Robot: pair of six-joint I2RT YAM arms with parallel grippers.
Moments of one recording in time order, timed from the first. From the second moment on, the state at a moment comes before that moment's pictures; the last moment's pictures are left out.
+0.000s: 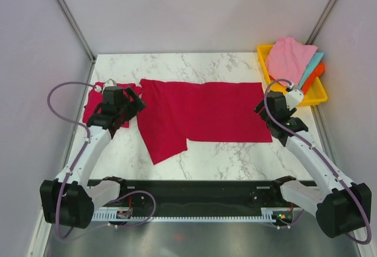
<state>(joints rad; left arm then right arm) -0.13 1.12 0.88 -0.44 -0.09 -0.71 0.28 1.06 0.81 -0.43 0.51 0.80</state>
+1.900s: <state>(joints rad) -0.47 0.81 0.39 -0.50 -0.04 -0.91 0.19 1.28 0.55 -0.19 0.54 0.91</state>
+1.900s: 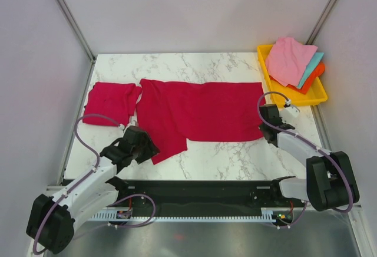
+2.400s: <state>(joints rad) -0.49 1.05 0.47 -0.49 -0.10 -0.93 0.19 1.20 0.51 -0.20 0.53 0.91</state>
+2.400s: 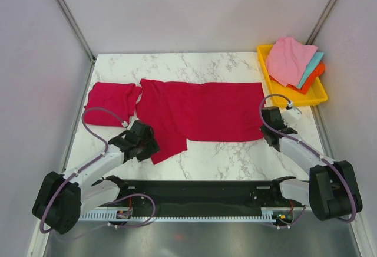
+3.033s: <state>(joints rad) -0.49 1.04 0.47 -0.51 -0.12 -0.92 0.19 1.12 0.47 -0.21 0.53 0.89</state>
